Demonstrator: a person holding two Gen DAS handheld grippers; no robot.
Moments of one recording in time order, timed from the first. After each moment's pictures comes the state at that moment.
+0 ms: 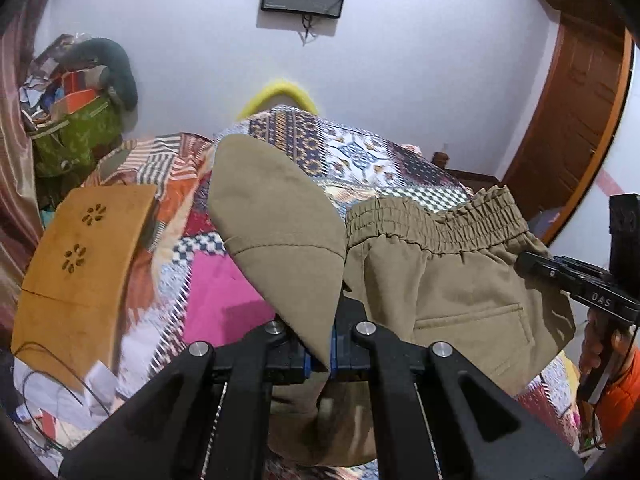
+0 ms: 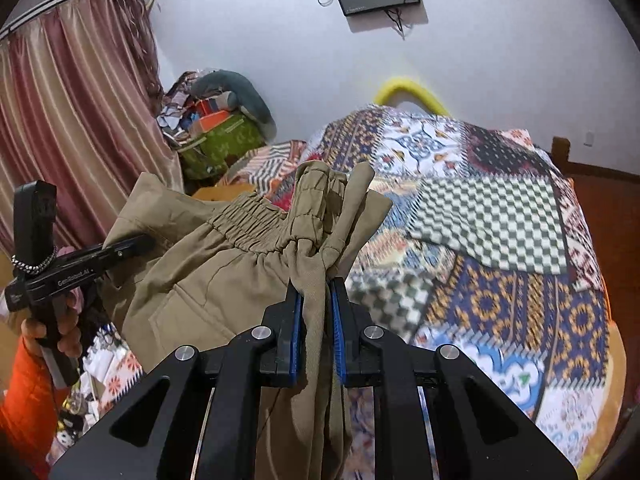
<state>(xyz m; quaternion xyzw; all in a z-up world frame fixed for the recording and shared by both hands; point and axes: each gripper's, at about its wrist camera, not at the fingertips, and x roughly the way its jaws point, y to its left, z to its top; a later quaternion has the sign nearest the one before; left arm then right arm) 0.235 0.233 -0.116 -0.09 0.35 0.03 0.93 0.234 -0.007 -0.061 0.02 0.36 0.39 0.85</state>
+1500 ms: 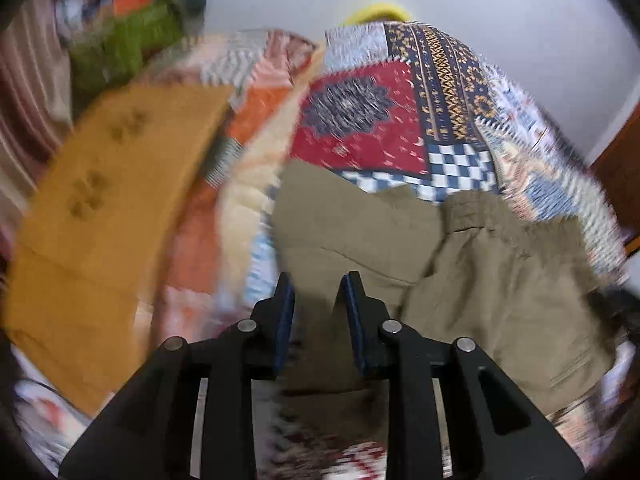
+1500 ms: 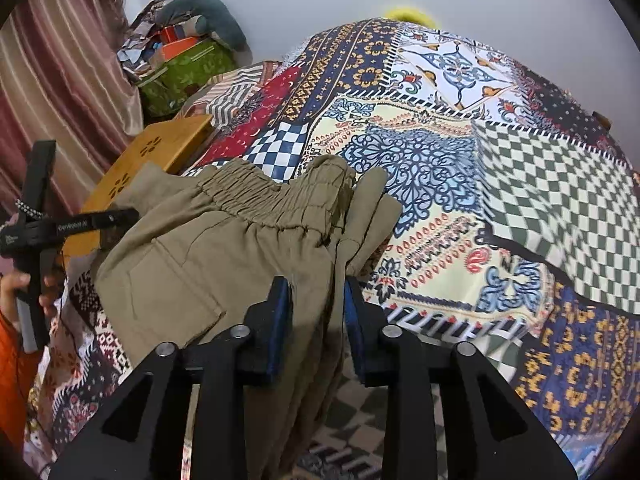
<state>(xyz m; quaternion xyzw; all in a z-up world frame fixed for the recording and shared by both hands) 0.329 0.388 -0.258 -0.10 0.47 0.16 0.86 0.316 0.104 -0.166 -0.07 0.46 0.36 0.81</state>
